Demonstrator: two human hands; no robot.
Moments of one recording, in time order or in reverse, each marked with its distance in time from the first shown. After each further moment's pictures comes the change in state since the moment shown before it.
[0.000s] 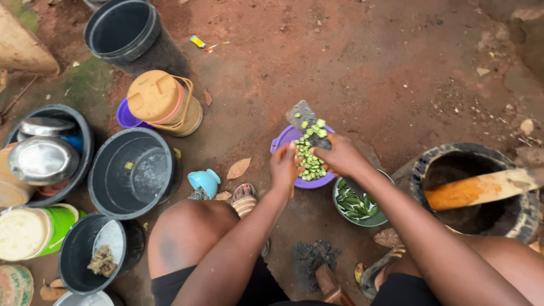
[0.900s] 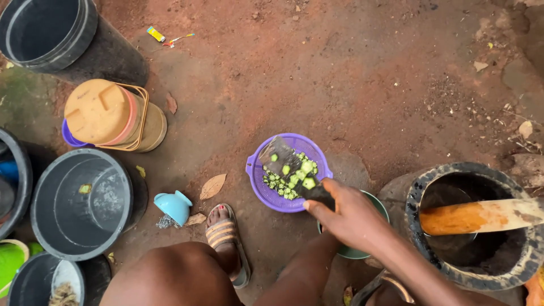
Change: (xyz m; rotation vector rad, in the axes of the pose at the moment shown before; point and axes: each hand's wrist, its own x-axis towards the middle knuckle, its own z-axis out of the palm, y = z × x) left_hand 0.065 -0.222 0.092 1.414 -0.834 0.336; right_hand -0.037 -0.015 -0.041 -0.336 0.030 -0.153
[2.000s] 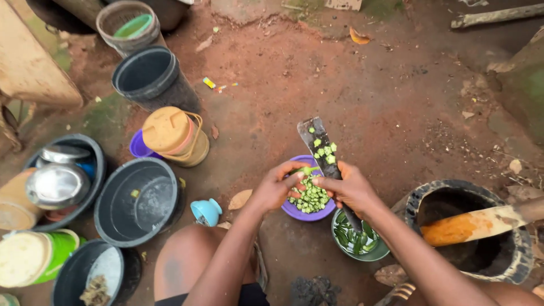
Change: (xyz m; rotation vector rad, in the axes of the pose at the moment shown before) left_hand -0.210 0.045 -0.276 -1.050 0.300 -0.001; right_hand -0.011 -0.024 0.008 0.751 -0.063 0.071
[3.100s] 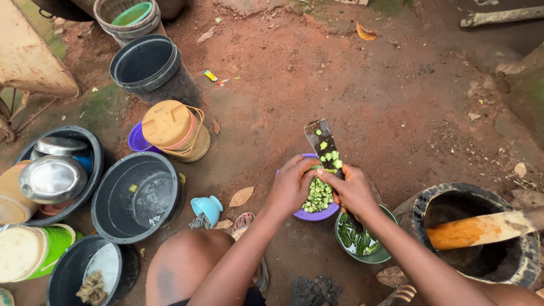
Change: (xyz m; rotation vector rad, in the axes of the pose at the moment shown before) left_hand -0.026 0.044 0.035 0.810 0.297 0.571; right_hand 0.012 0.009 0.020 -0.083 0.138 -0.045
